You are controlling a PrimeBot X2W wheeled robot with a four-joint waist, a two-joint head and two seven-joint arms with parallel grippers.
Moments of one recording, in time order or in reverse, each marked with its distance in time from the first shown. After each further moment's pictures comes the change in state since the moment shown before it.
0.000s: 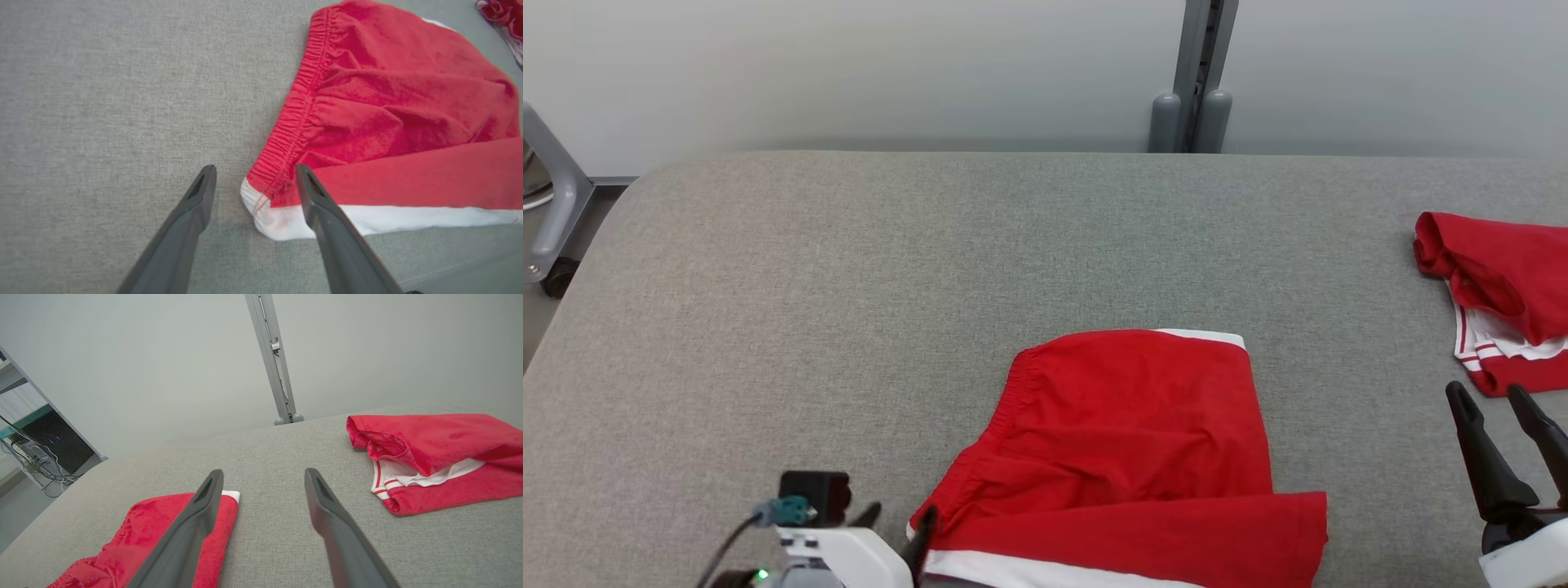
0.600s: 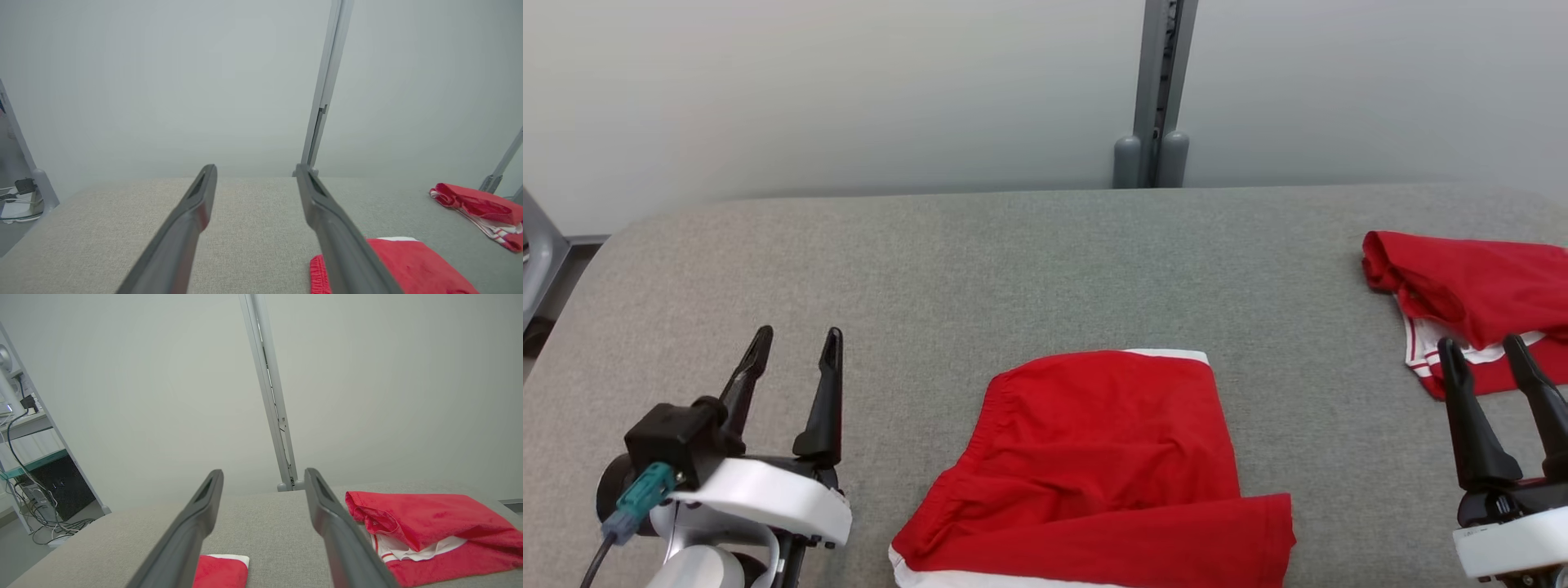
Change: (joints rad) left arm -0.080 0.049 0.172 -0.089 0.109 -0.033 -0.436; right arm -0.053 0.050 0.039 -0.044 -0.095 0.000 -0.137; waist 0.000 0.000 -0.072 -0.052
